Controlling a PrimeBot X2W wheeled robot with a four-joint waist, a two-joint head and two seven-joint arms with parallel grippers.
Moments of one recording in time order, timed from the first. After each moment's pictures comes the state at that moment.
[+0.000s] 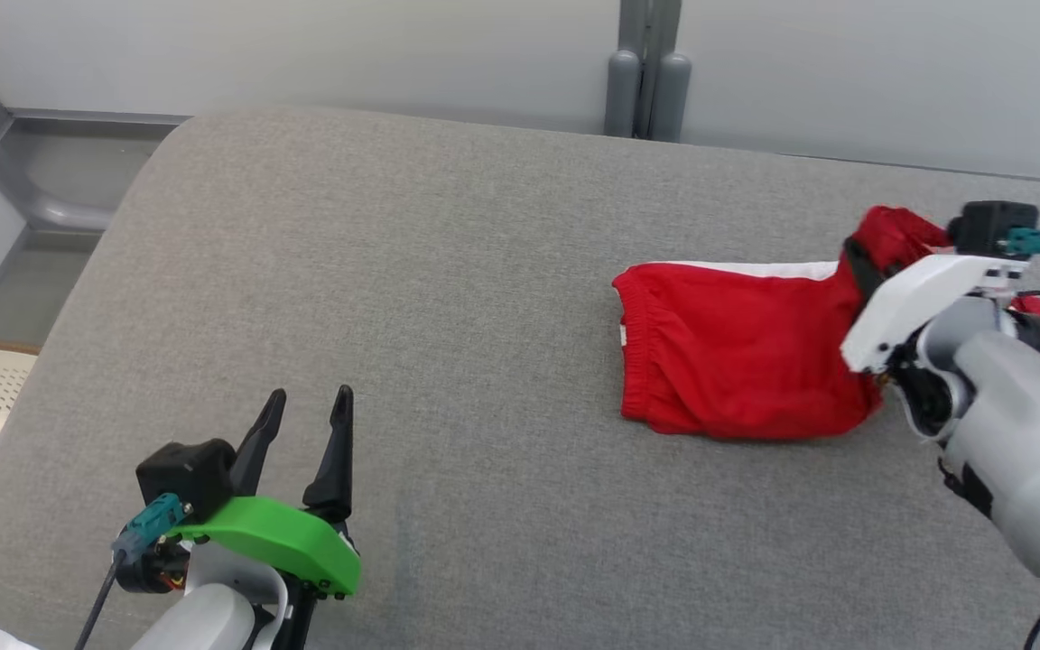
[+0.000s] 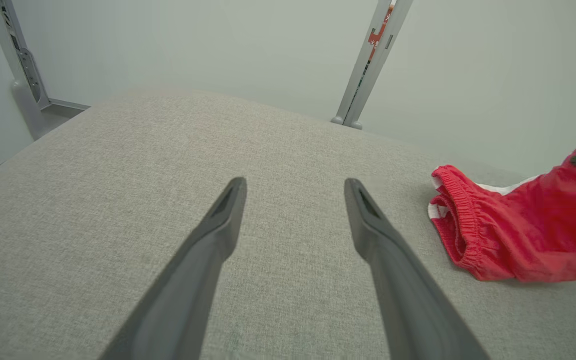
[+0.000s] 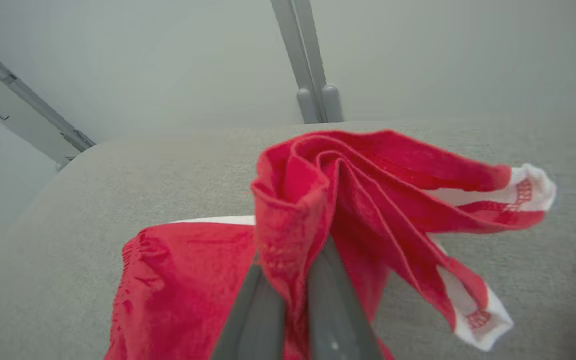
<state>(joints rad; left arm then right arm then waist) -0.28 0.45 -0.72 0.14 -0.93 0.28 -0.26 -0.87 -0.40 0.91 1.02 1.26 0.13 -0.19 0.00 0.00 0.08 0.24</state>
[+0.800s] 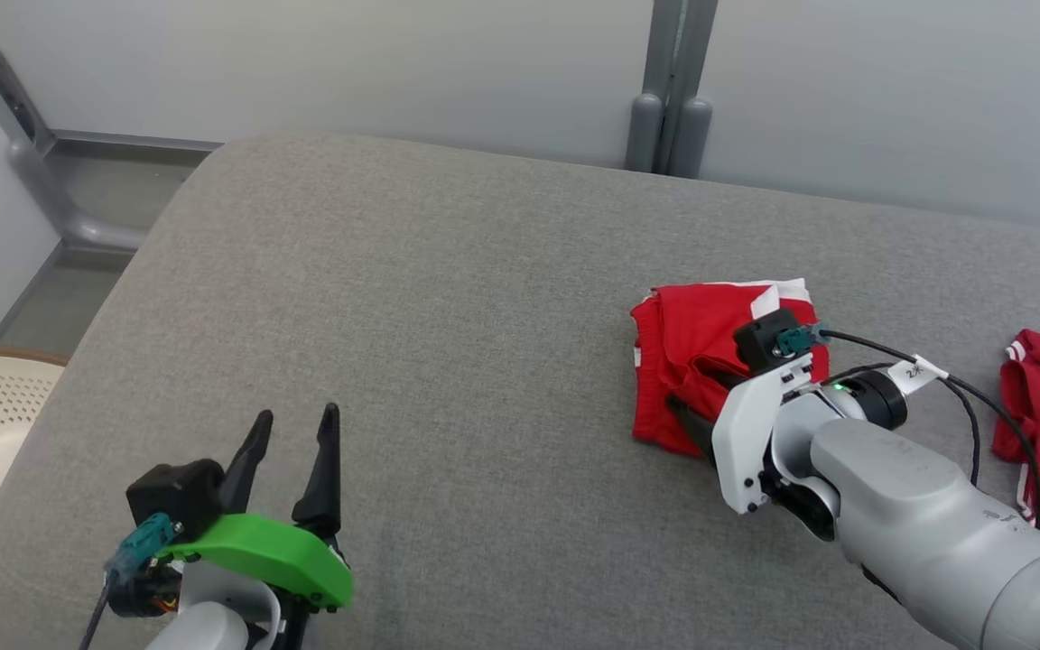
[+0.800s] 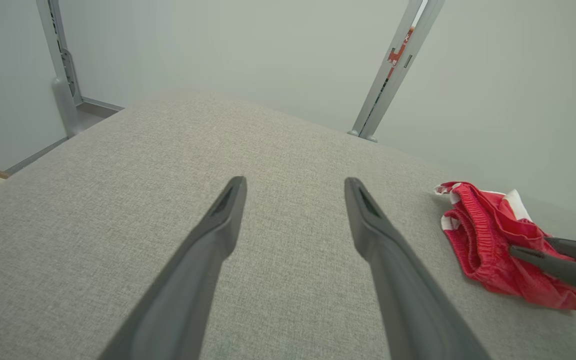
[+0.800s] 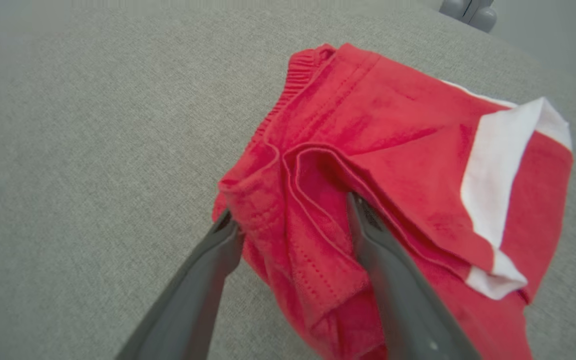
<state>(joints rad) -0.23 0.42 -0.66 0.17 -0.91 0.26 -0.26 -0.82 -0.25 1.22 1.01 1.05 0.13 -0.05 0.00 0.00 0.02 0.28</state>
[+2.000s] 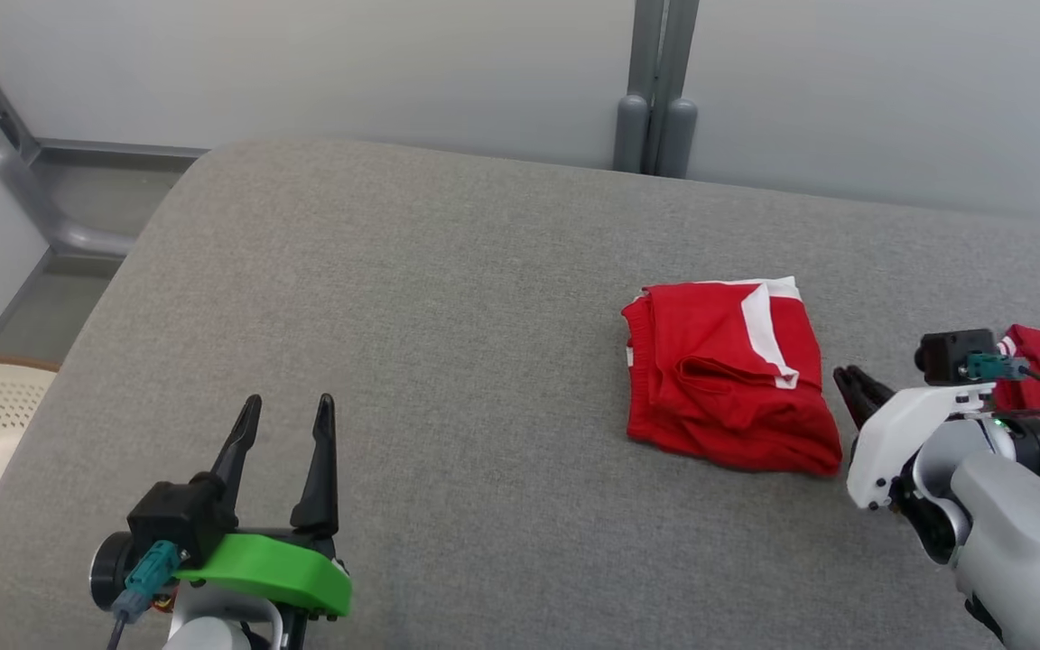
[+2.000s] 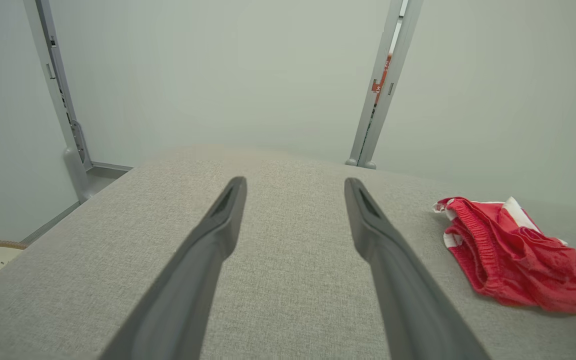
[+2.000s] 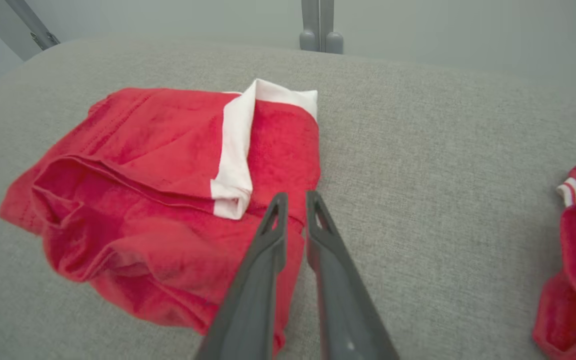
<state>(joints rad) -0.13 0.32 -0.46 0.12 -0.59 0.18 -0.26 -0.59 -0.40 0.68 0.91 0.84 0.13 -0.14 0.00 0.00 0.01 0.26</state>
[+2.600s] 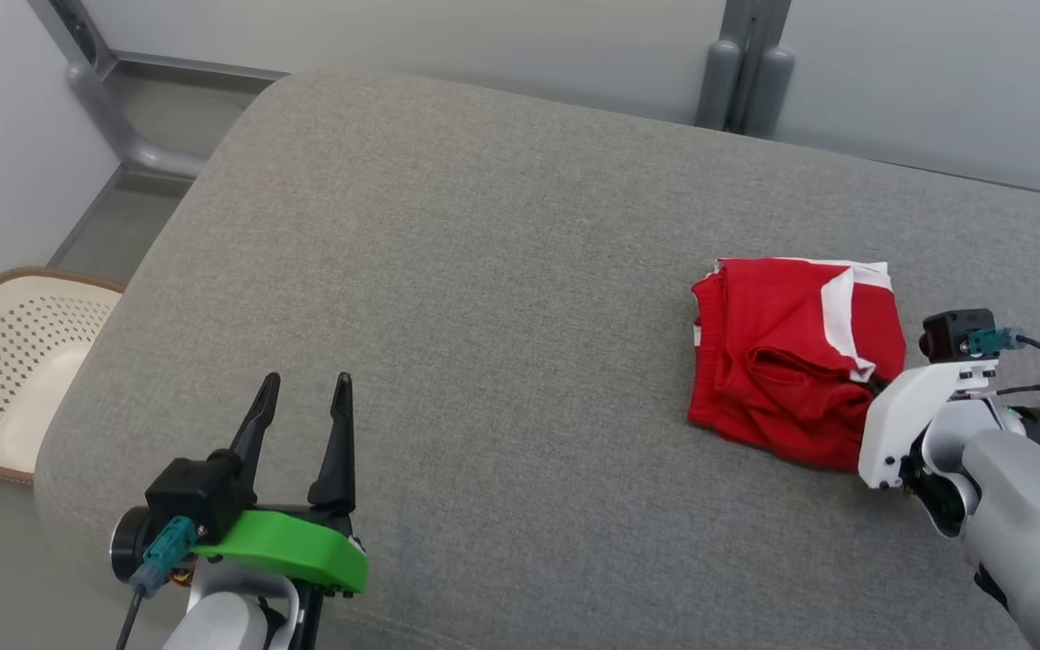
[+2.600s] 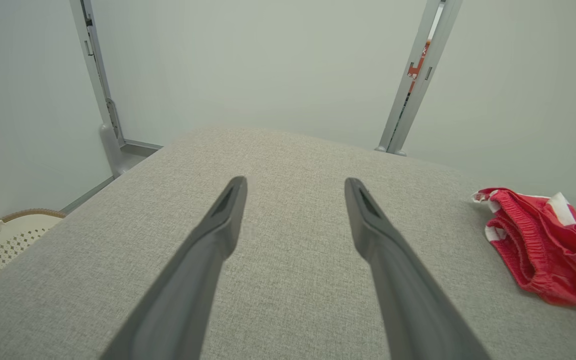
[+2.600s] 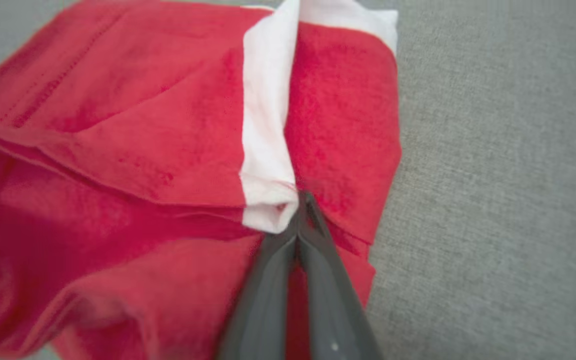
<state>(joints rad) -0.17 0.27 -0.45 0.17 -0.56 0.14 -0.26 -0.66 -0.39 0.73 1.01 0.88 0.13 -0.03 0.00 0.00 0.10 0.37</state>
